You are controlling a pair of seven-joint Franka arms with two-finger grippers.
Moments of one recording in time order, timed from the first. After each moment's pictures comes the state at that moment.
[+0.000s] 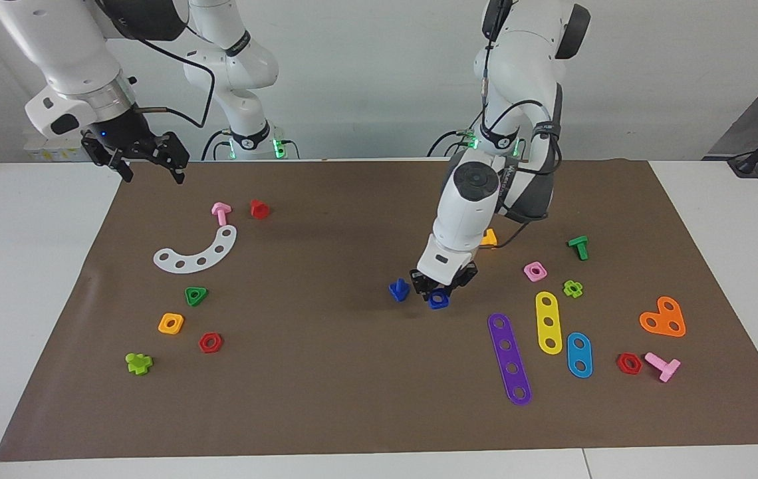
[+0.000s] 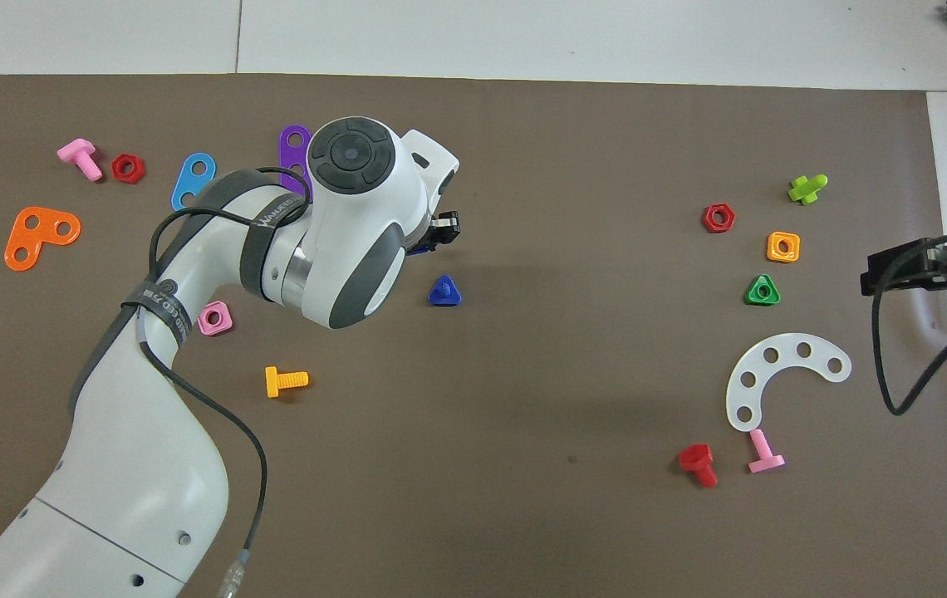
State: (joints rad) left arm -0.48 0.54 -0.08 -1.47 0.00 2.07 -0.62; right arm 0.03 -0.01 -0.06 -1.59 0.00 1.53 0.05
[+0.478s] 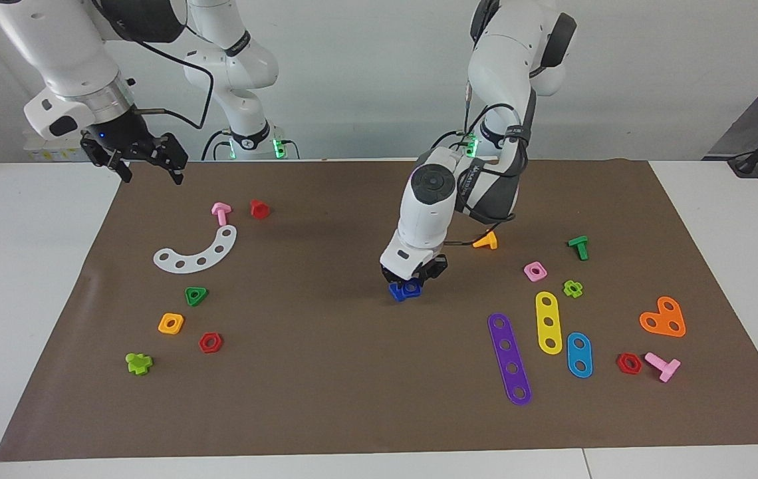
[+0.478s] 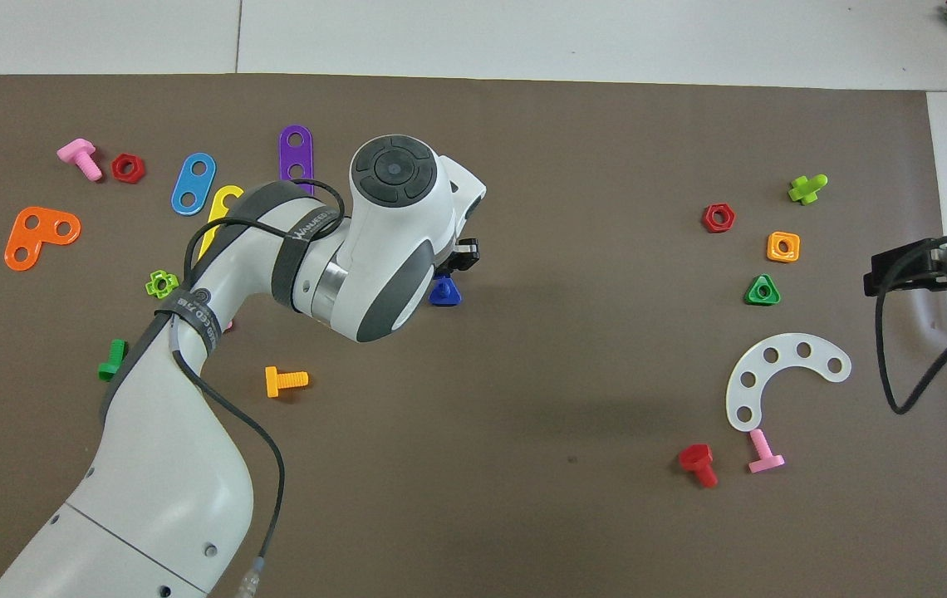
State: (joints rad) left arm -0.52 0.54 -0.08 -1.46 -0.01 1.99 -0.62; right arm 0.02 -0.01 -0.06 -1.59 0.00 1.53 0.05
